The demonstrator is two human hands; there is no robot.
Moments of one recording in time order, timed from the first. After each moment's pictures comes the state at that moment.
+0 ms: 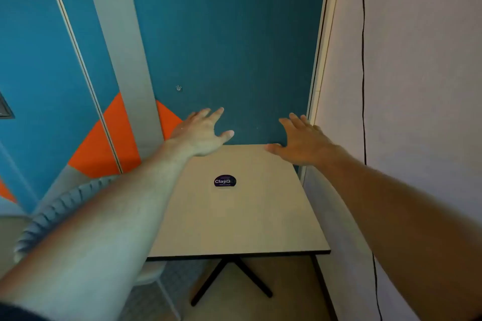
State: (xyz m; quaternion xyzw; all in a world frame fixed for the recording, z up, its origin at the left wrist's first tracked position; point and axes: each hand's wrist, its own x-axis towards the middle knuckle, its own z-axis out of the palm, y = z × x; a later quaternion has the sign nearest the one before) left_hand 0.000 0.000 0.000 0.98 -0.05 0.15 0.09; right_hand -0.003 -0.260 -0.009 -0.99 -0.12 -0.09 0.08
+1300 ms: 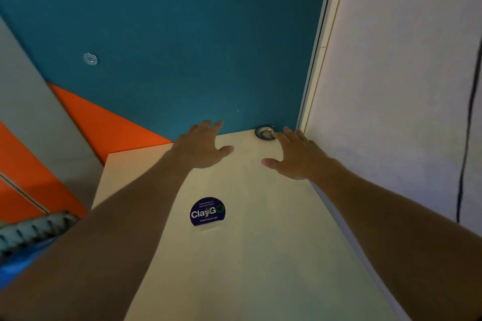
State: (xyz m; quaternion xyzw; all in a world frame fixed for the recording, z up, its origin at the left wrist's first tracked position) left_hand 0.422 0.025 -0.158 0.98 -0.16 -0.02 0.08; right_hand 0.369 -0.220 -0.174 -1.00 -0.01 0.04 0.07
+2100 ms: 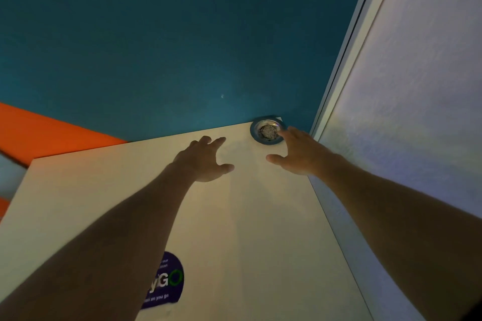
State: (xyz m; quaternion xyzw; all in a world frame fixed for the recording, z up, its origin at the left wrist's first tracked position) left_hand 0.664 -0.076 -0.348 0.98 -0.10 -0.17 0.05; right_hand 0.651 -0.331 -0.351 -0.98 -0.03 0.14 0.13
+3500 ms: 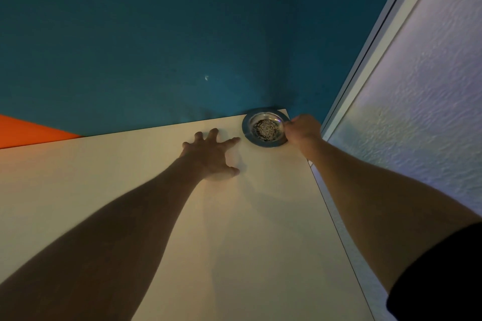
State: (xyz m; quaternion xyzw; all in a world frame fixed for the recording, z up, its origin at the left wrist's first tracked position) left_hand 0.755 -0.123 -0.449 0.97 -0.13 -0.21 -0.04; right_hand 0.797 -0.347 -0.467 -0.89 0.23 0.05 0.40
